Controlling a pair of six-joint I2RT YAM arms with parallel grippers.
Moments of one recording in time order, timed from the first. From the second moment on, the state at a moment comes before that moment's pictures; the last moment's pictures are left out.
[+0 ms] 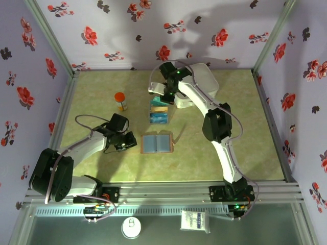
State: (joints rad) left arm -0.48 1.33 0.67 -0.51 0.26 -0.76; right arm 0.58 2.35 2.32 -1.16 -0.19 -0.86
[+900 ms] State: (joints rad) left arm -0.40 1.33 0.68 -0.52 0.21 -0.69; right arm 0.57 2.24 2.08 -0.93 -0.10 -0.74
